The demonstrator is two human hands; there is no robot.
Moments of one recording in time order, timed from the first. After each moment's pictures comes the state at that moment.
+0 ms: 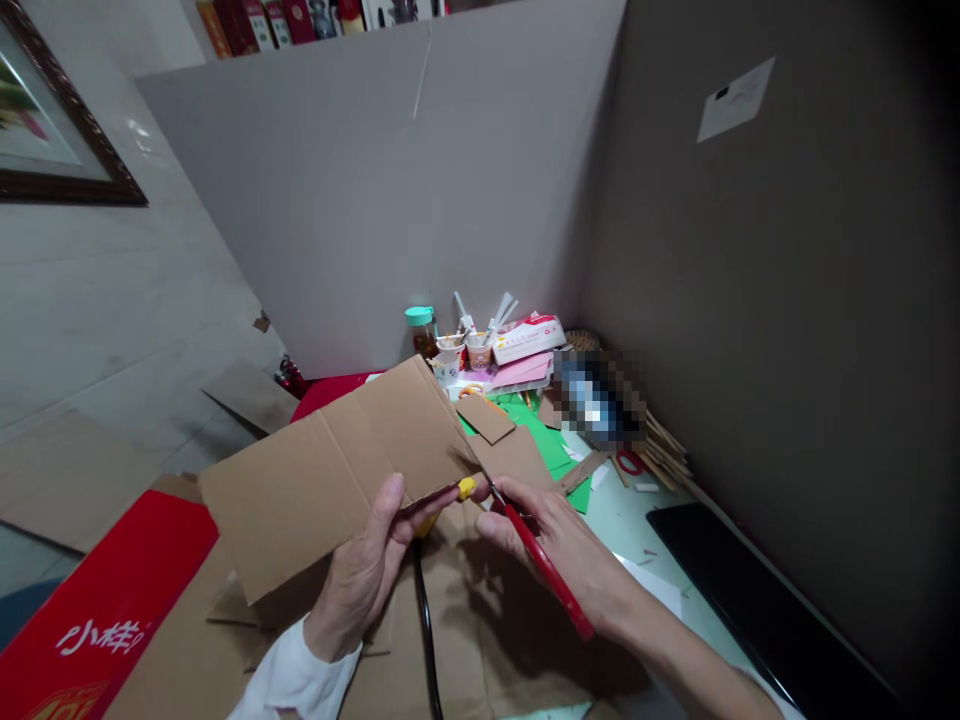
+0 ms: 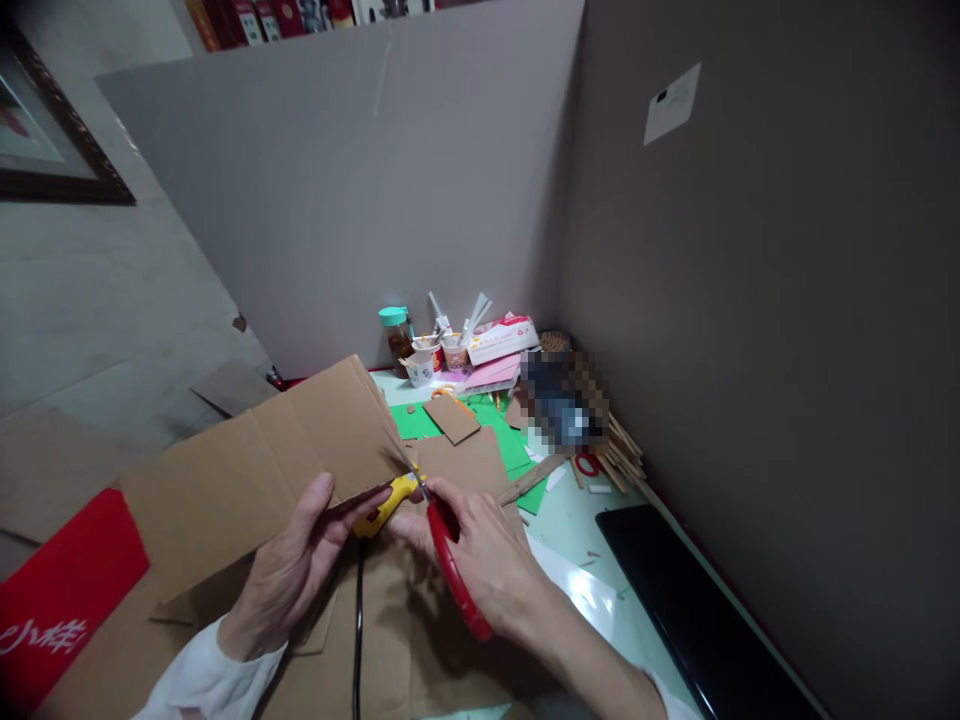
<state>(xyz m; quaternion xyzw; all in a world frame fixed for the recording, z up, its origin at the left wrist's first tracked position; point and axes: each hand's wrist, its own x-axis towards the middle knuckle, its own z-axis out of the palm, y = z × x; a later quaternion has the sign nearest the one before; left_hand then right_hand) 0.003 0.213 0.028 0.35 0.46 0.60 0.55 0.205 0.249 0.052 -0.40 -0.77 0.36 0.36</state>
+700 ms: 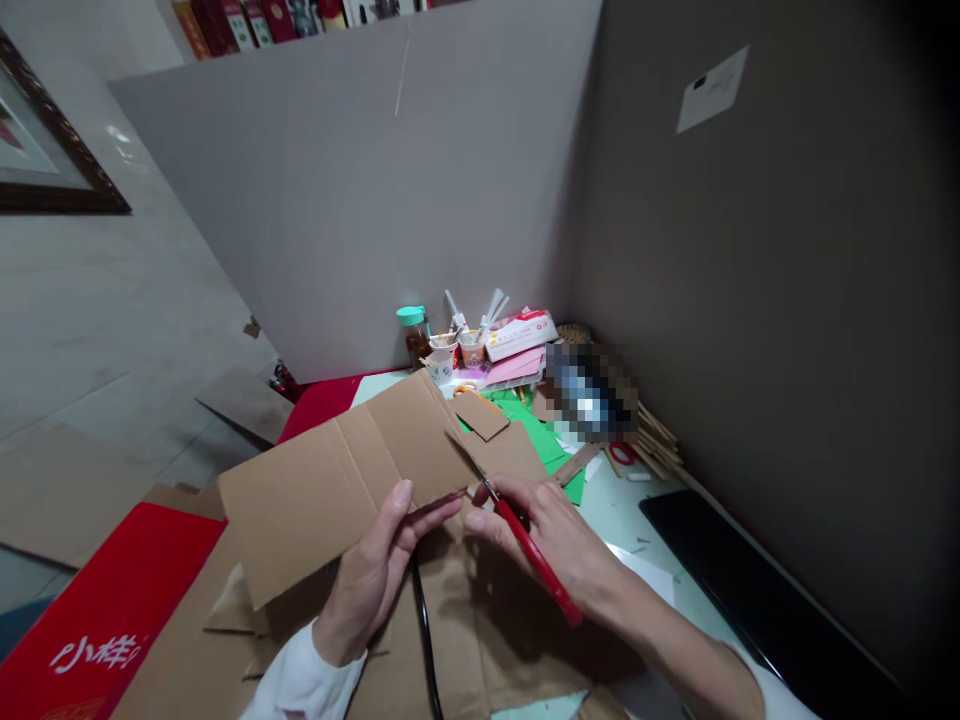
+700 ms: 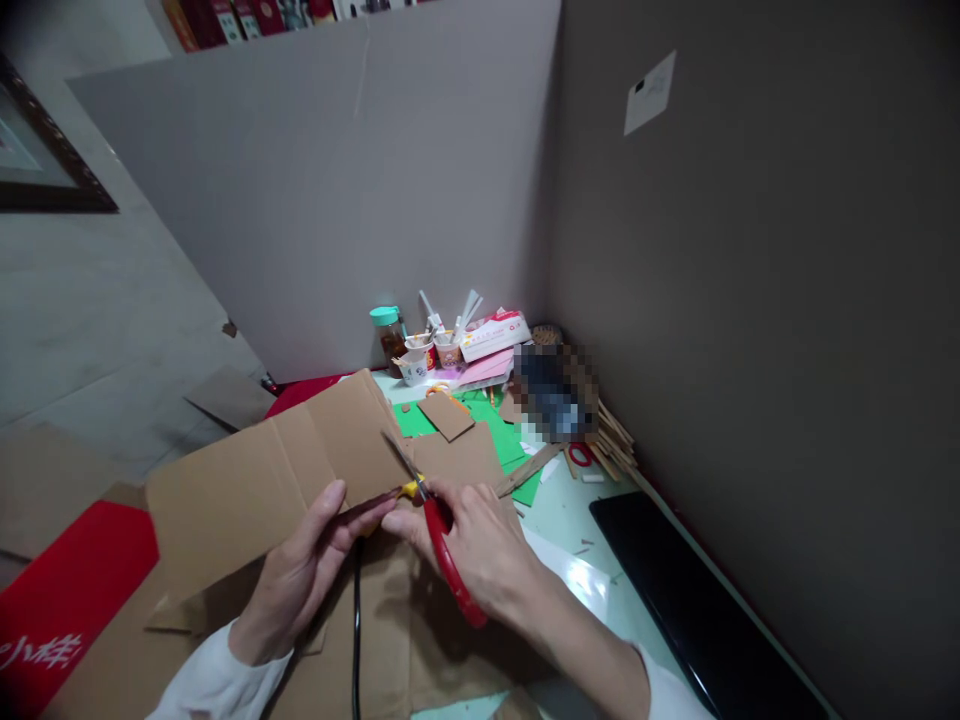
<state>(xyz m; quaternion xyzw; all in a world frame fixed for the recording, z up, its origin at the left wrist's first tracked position) 0.013 0.210 0.026 0.34 0.39 0.60 0.61 0.206 0.253 0.052 -0.42 -0.79 0.37 0.26</state>
